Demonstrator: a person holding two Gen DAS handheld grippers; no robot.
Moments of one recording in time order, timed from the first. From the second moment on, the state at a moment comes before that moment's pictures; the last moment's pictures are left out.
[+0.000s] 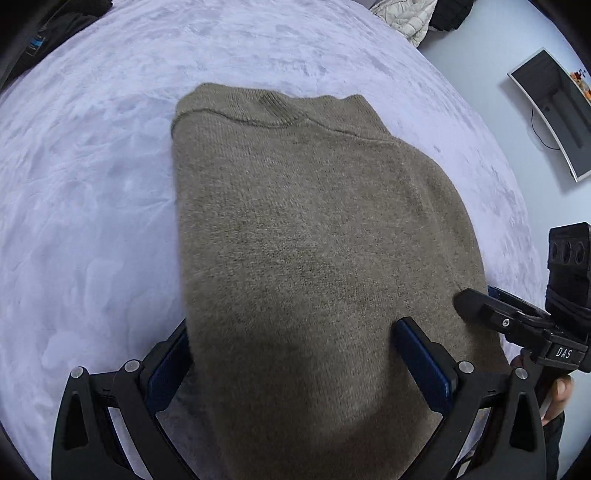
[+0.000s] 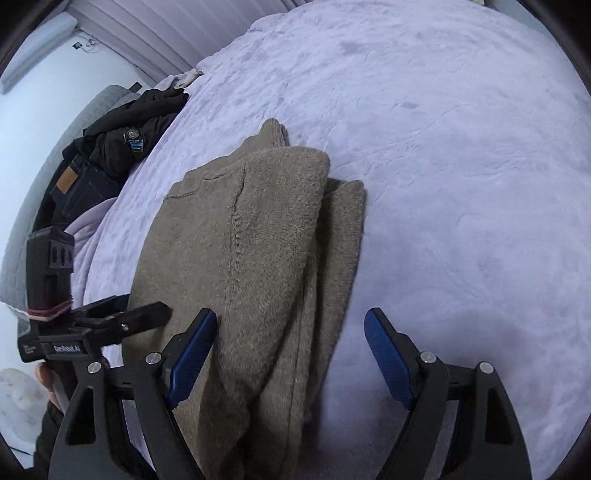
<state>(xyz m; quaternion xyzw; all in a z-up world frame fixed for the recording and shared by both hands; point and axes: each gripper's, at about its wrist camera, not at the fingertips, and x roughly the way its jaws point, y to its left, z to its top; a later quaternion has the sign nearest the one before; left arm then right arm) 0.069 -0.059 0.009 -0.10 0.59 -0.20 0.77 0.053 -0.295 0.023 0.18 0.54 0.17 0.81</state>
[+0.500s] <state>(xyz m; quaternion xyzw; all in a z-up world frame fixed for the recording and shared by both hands) 0.060 -0.058 0.031 -0.09 0.54 -0.24 0.80 0.053 -0.255 0.031 0.13 0.50 0.21 0.83</state>
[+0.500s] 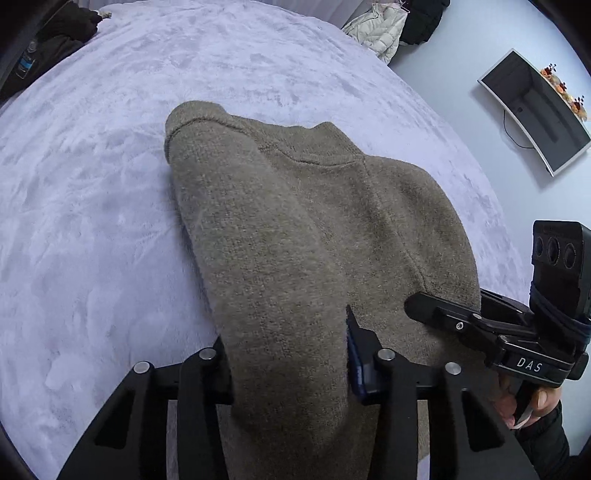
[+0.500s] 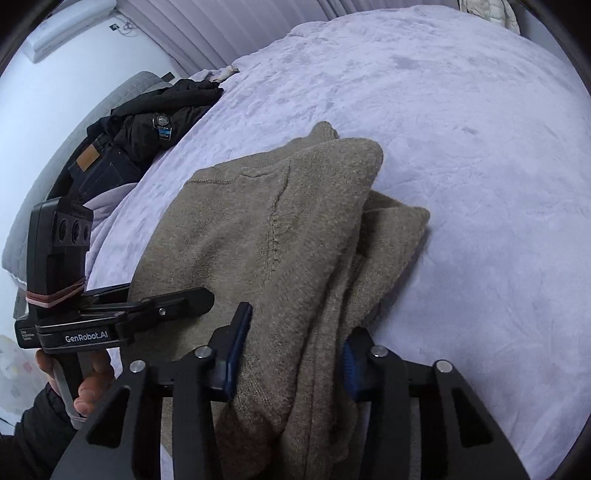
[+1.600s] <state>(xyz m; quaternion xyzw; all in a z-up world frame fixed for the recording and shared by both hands) -0.075 0.030 0.033 -0.09 0.53 -0.19 0.82 -0.064 -0.188 0.036 0.13 0.48 0.25 0.83</state>
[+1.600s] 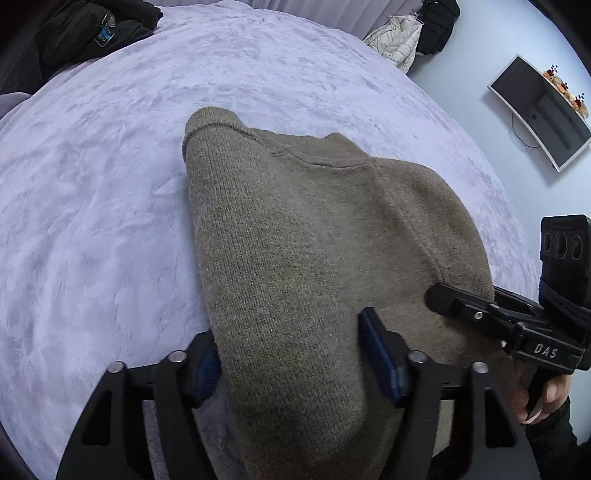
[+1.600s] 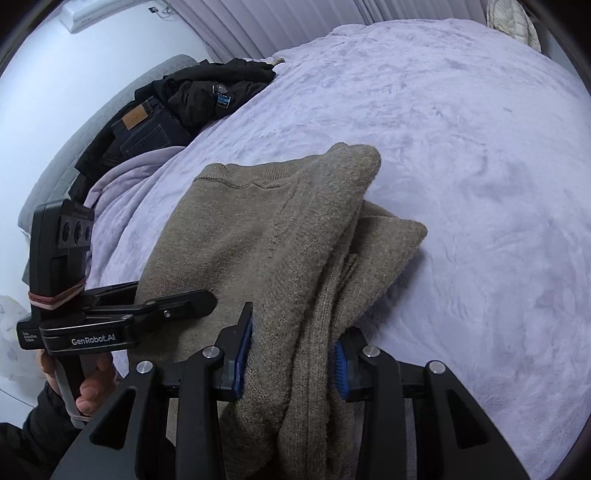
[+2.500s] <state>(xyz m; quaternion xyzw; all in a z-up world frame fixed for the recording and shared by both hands) -0.128 -0.002 0.045 0.01 0.46 -0.21 0.86 -0.139 -0.169 0.048 -0.07 0.43 0.33 0.84</state>
